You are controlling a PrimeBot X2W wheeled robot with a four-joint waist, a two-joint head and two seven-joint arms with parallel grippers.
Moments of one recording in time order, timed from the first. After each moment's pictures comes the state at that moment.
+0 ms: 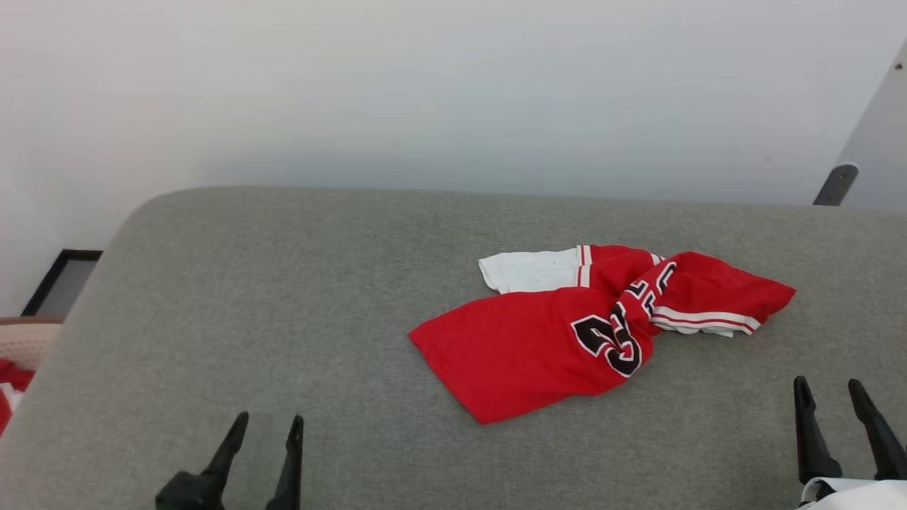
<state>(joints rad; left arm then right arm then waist) 0.06 0.24 -0.12 0.18 -0.27 -0.04 -0.26 0.01 -0.21 -0.07 0.23 0.35 0.13 -0.26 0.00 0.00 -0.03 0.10</state>
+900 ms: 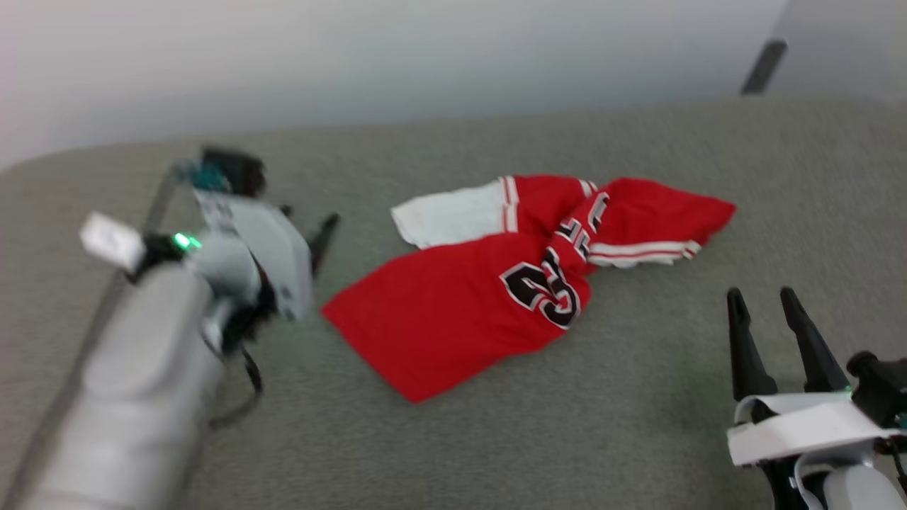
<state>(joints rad) -0.75 0.33 -0.39 0.64 -0.59 -0.13 0.30 -0.16 -0.14 0.04 0.20 0.36 0.13 -0.26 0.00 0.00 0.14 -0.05</state>
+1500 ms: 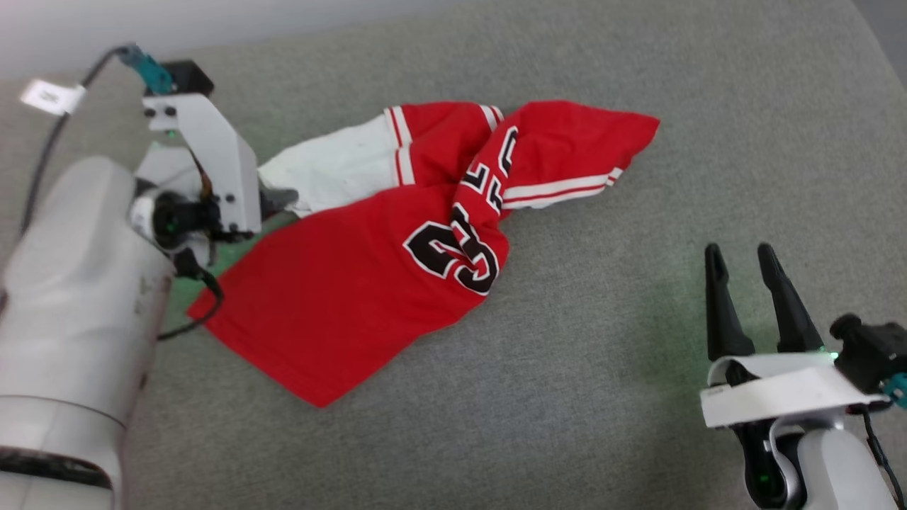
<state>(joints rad) -1.08 0.37 -0.43 0.94 -0.80 -0.13 0.79 -0.24 -0.07 0.05 0.18 0.37 0.13 -0.26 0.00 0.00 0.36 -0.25</state>
